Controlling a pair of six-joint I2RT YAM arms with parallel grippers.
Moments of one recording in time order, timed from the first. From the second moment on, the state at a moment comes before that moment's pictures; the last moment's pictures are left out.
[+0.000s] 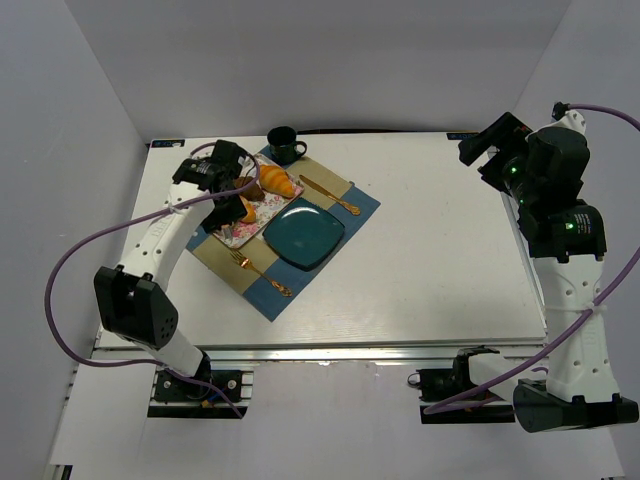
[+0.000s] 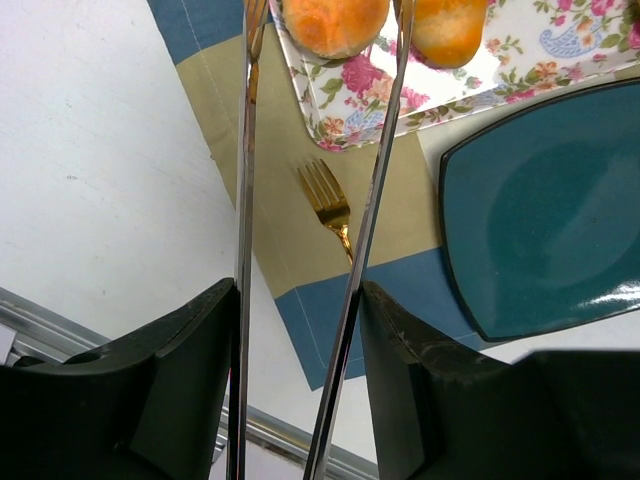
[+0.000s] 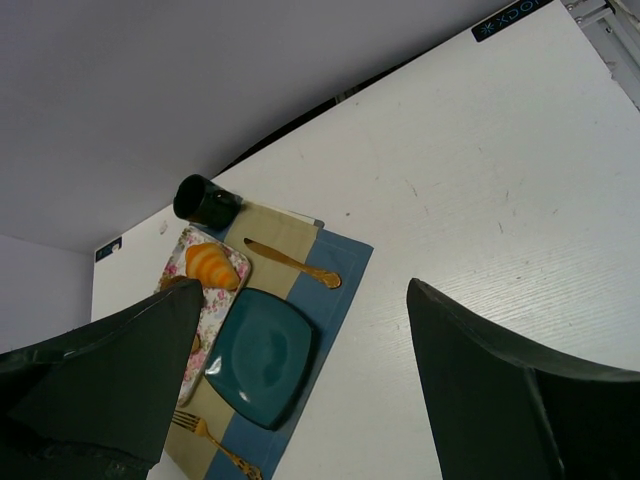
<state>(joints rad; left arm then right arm) -0.31 1.58 1.56 -1.18 -0.41 -0.76 0.11 1.10 1.57 -0.74 0.06 0.60</state>
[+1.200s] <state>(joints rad) -0.29 1.64 1.45 -1.10 -0.36 -0.71 0.11 1.11 1.57 -0.74 0.06 0.60</state>
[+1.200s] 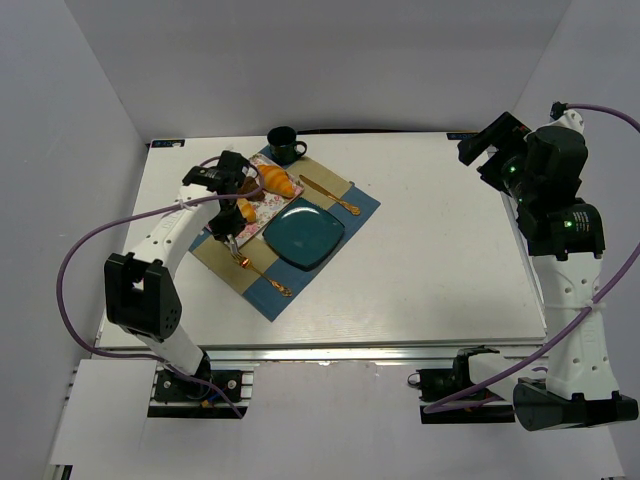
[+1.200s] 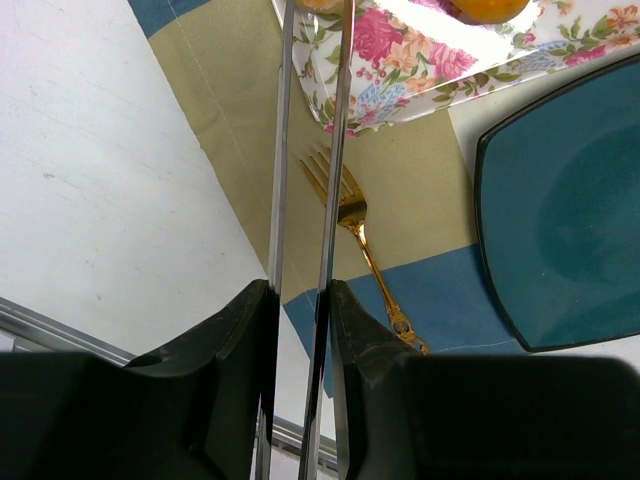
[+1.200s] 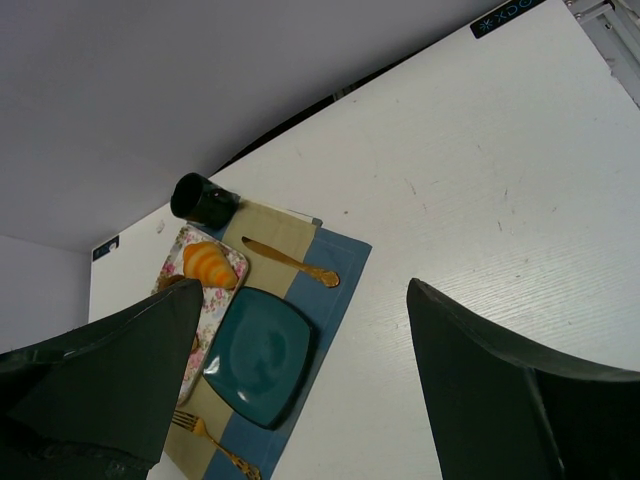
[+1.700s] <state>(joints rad) -0.28 1.64 1.66 -1.21 -0.36 -0.68 0.11 1.11 1.57 -0.74 0.06 0.60</state>
